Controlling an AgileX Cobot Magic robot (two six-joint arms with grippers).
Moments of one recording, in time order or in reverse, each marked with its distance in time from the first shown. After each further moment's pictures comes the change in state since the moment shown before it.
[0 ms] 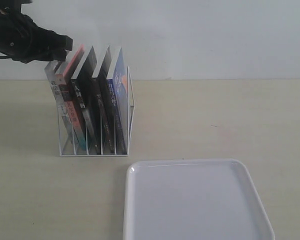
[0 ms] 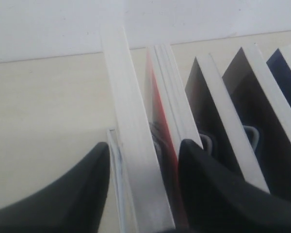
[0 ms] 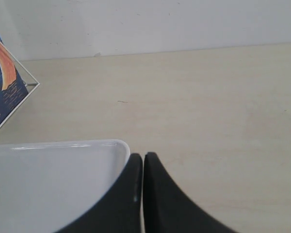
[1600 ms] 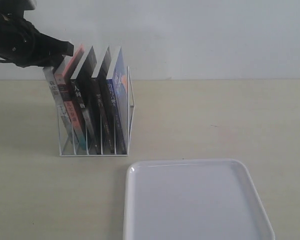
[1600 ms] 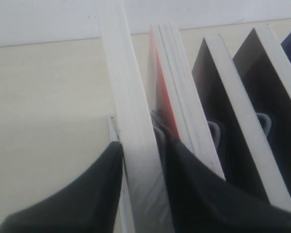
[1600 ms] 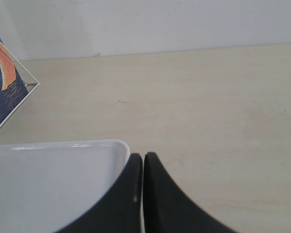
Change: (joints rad) left arm 0.000 0.017 0.000 0.025 0.021 -0.034; right arm 0.000 0.000 0.000 0.000 0.000 0.000
